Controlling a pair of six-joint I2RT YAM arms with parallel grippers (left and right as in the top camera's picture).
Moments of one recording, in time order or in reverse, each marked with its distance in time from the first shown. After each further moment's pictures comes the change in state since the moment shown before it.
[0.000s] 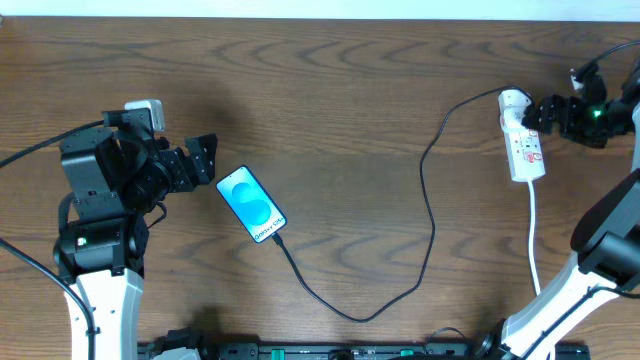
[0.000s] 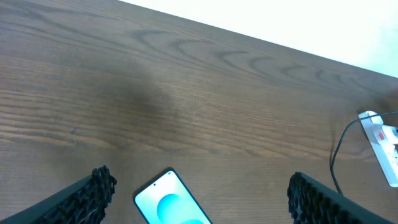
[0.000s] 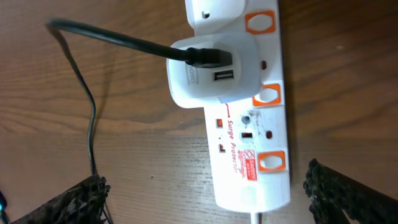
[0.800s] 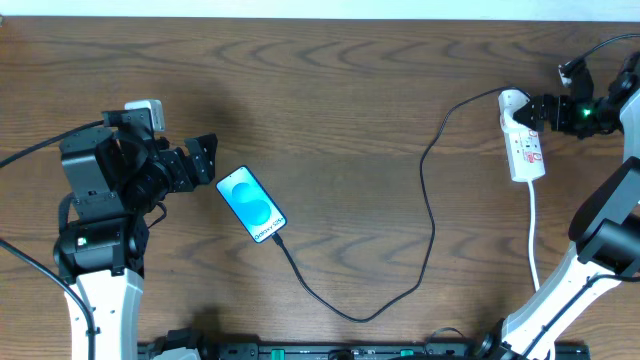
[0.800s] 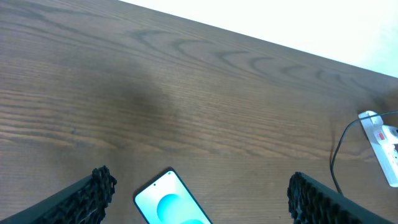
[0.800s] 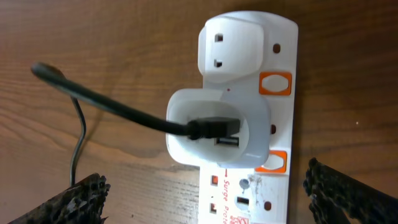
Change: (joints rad) left arm 0.000 0.000 0.000 0.000 0.000 0.000; right arm 0.011 0.074 0.000 0.143 -0.082 -0.095
